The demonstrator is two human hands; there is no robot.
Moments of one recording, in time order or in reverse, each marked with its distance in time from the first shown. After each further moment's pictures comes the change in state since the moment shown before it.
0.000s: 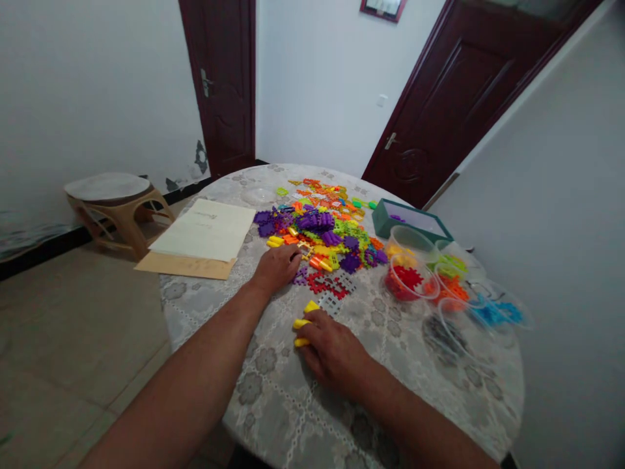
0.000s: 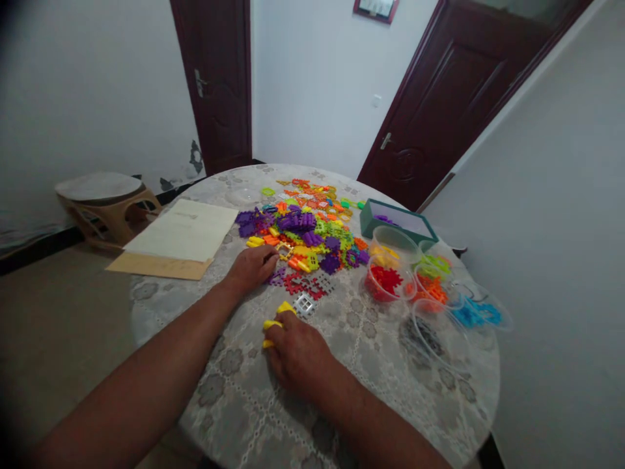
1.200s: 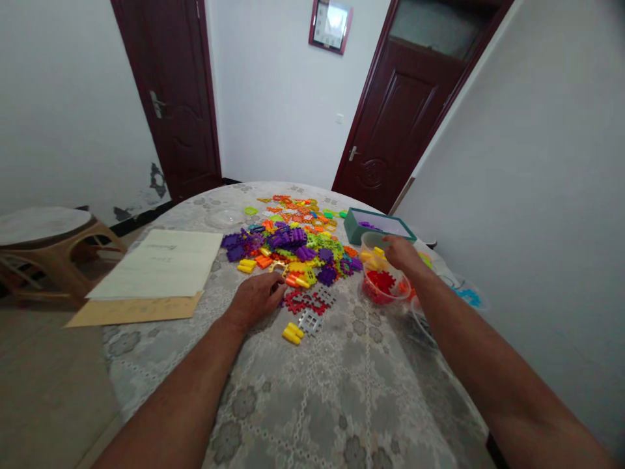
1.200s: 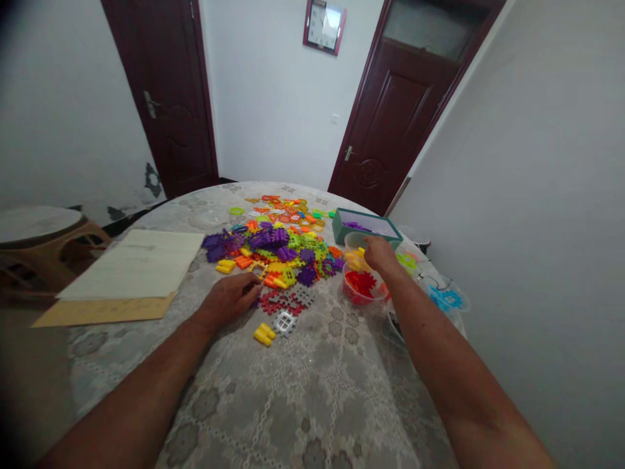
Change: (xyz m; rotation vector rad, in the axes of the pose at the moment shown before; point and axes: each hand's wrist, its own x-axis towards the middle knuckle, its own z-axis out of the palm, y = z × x) left_hand -0.003 0.002 -0.001 -0.056 -0.147 0.153; right_hand 0.012 0.230 -0.195 -0.501 0.458 0.757
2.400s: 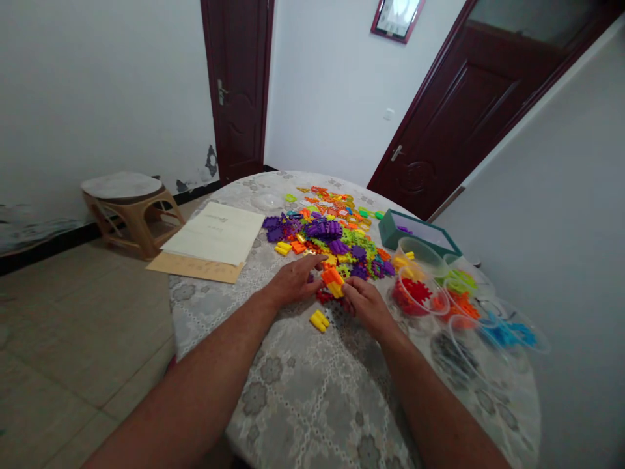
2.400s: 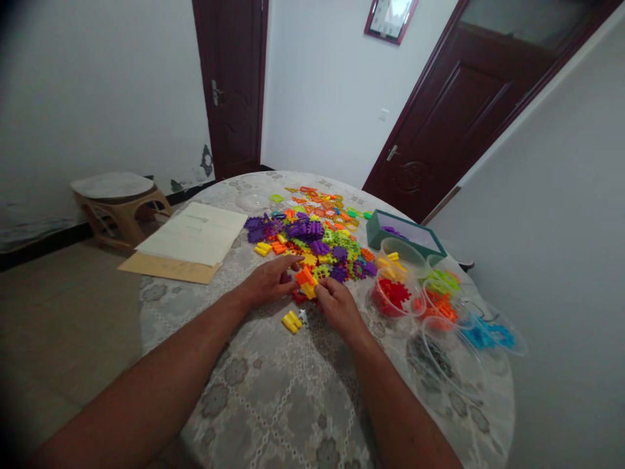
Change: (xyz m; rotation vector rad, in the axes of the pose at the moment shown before) left_hand -0.005 0.013 0.001 -0.286 0.046 0.028; right_hand -0.141 -0.156 0.052 1.090 -0.427 -0.139
